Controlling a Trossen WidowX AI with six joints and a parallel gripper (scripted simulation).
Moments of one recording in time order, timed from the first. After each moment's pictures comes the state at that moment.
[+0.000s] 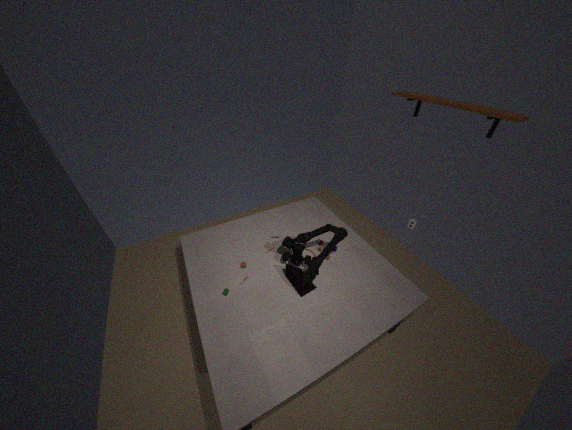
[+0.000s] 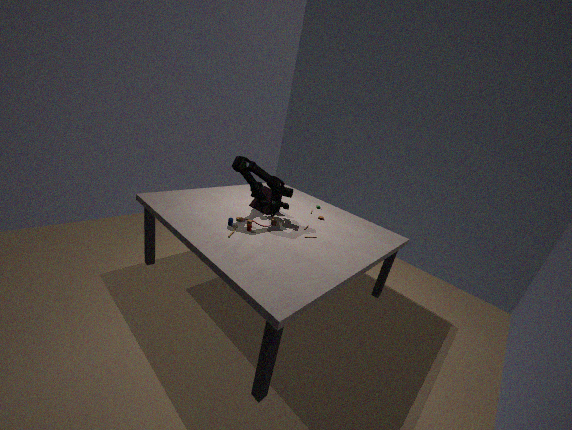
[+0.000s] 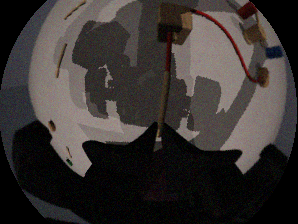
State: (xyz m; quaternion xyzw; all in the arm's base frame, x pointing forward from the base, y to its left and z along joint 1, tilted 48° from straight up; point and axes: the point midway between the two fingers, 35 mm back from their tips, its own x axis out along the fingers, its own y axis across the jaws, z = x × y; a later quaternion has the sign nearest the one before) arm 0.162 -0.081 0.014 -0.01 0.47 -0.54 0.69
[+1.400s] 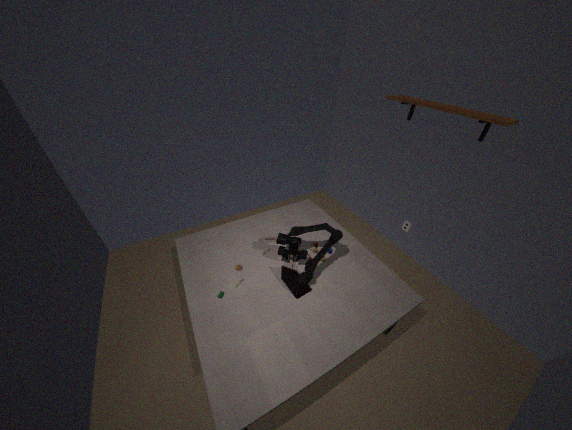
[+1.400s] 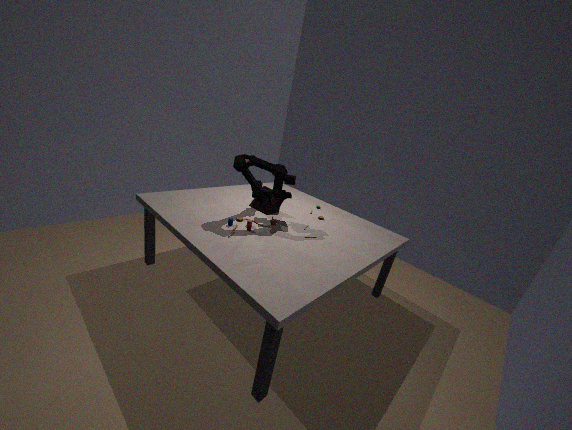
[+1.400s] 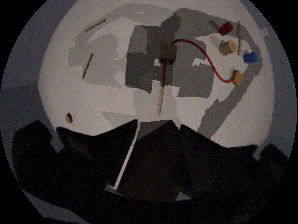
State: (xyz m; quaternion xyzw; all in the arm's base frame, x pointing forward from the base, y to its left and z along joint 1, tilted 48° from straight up) arm 0.172 -0.024 0.064 0.00 0.47 -0.54 0.70
